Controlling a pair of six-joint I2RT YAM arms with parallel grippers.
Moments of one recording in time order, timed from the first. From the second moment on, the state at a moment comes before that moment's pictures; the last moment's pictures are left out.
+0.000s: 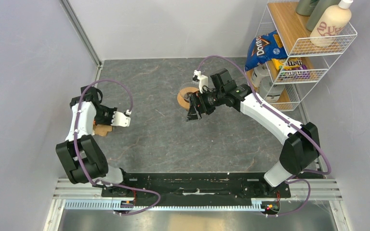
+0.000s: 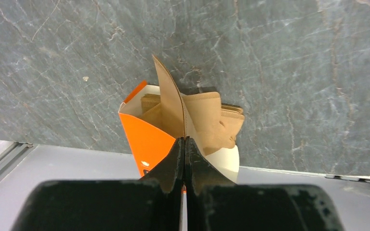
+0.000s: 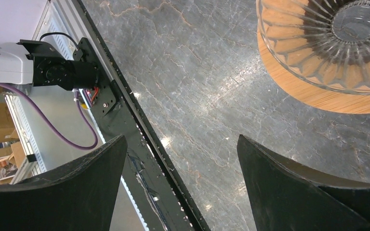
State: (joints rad) left arm 0.33 1.45 1.12 -1.04 0.24 2.06; right arm 0.59 1.59 1.37 -0.58 -0.63 0.16
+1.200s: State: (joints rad) left arm -0.35 1.07 1.46 -1.00 0.71 1.17; right arm 0.63 1.26 1.16 -0.09 -0.67 -0.05
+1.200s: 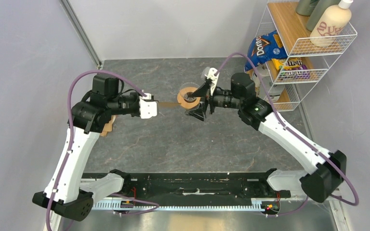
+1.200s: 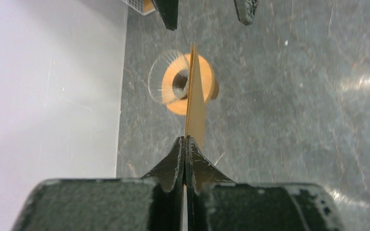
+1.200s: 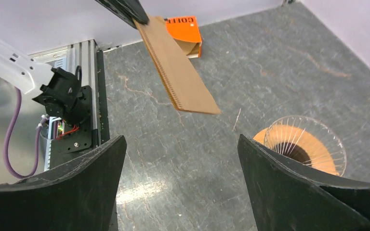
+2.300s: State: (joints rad) left arm -0.51 1.18 1.57 -0.73 0.72 0.25; right arm 0.70 1.27 1.25 -0.23 -0.70 -0.28
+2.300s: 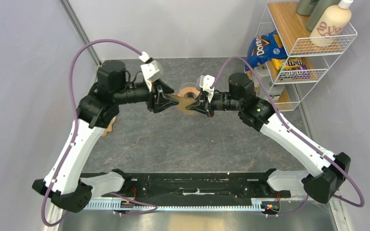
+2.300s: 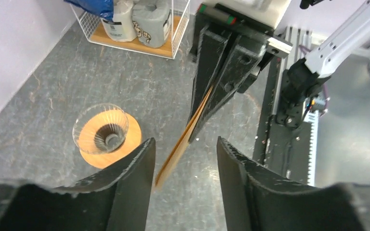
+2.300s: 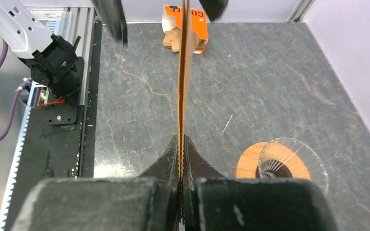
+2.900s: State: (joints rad) left arm -0.41 0.95 1.53 -0.98 0.85 0.55; right arm 0.81 1.04 0.99 -0.13 -0.67 -0.85
